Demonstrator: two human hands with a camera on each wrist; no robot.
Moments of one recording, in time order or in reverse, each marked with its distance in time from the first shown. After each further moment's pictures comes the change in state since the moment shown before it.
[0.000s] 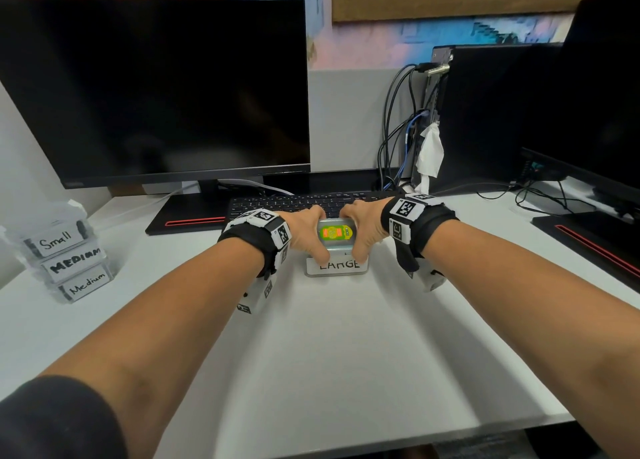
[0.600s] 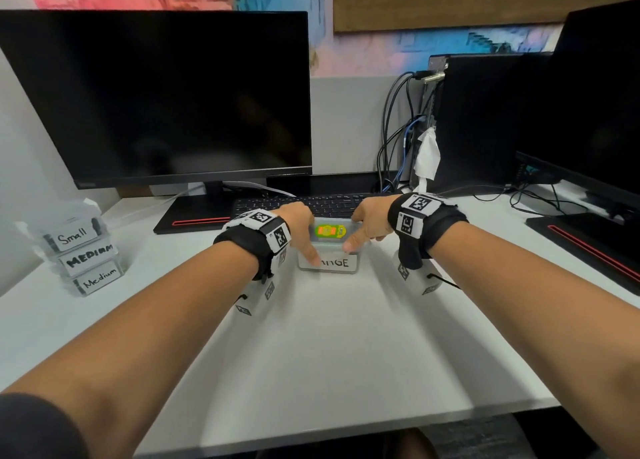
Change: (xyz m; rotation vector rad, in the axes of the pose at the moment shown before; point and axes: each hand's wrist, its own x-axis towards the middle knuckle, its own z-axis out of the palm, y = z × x) left_hand -0.023 0.003 -0.008 0.275 0.087 0.001; right_hand -0.016 0.009 0.000 0.228 0.057 0.080
